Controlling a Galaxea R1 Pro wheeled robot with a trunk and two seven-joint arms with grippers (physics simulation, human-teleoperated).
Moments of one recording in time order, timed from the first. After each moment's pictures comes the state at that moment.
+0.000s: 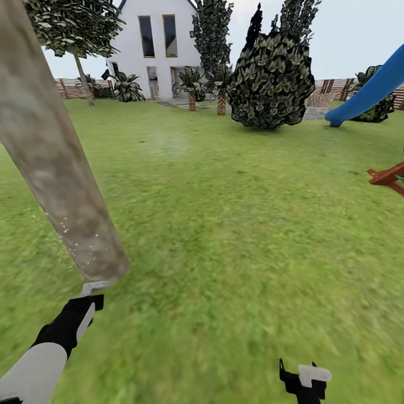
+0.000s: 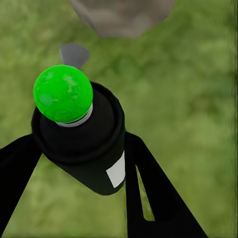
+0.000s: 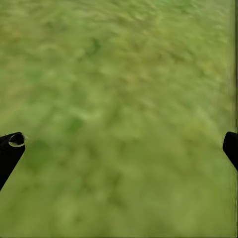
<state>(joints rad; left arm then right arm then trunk) -0.68 0.17 0.18 -0.61 -0.04 0.44 0.18 -0.40 -0.03 -0.40 -0.12 0.41 -0.73 -0.21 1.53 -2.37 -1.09</state>
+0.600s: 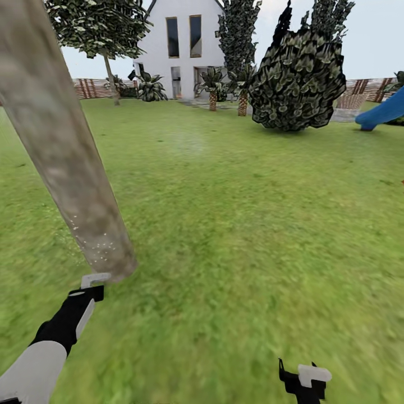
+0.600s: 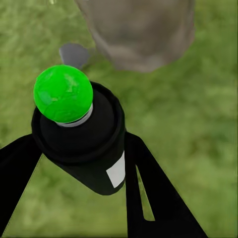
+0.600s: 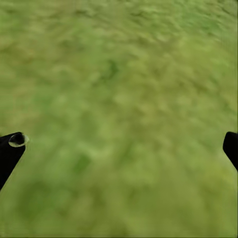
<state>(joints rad) -0.68 0.16 0.19 -0.66 -0.04 0.36 0.18 -0.40 -0.03 -0.40 -0.12 0.41 -0.73 -0.21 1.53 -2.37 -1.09</state>
